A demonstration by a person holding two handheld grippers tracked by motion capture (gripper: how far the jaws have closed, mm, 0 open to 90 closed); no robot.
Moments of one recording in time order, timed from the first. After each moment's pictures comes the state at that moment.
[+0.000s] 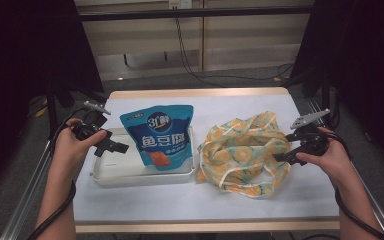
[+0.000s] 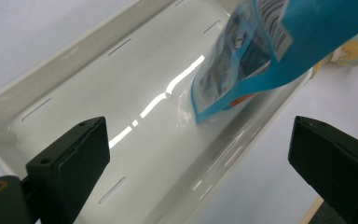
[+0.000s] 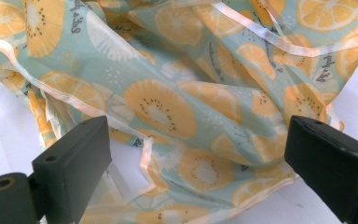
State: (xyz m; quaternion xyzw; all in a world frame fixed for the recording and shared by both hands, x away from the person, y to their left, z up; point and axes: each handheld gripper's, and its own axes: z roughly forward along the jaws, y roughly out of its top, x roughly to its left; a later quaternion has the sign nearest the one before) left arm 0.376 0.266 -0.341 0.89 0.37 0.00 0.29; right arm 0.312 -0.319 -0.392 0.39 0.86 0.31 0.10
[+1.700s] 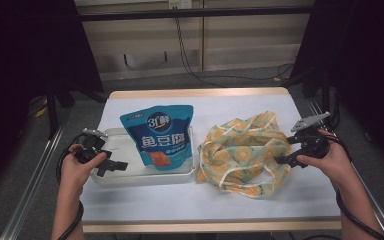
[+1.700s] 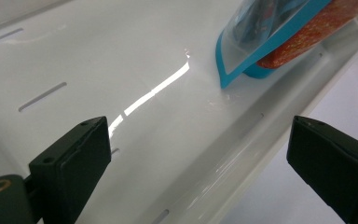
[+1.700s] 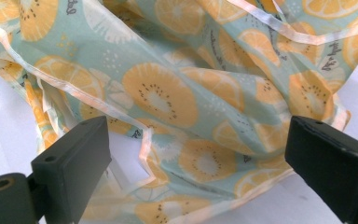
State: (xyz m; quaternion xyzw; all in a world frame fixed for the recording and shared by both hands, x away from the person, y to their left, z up) left arm 0.358 0.290 -0.416 0.86 0.41 0.00 0.31; right arm 0.309 -0.323 -0.399 0.39 0.87 0.30 0.10
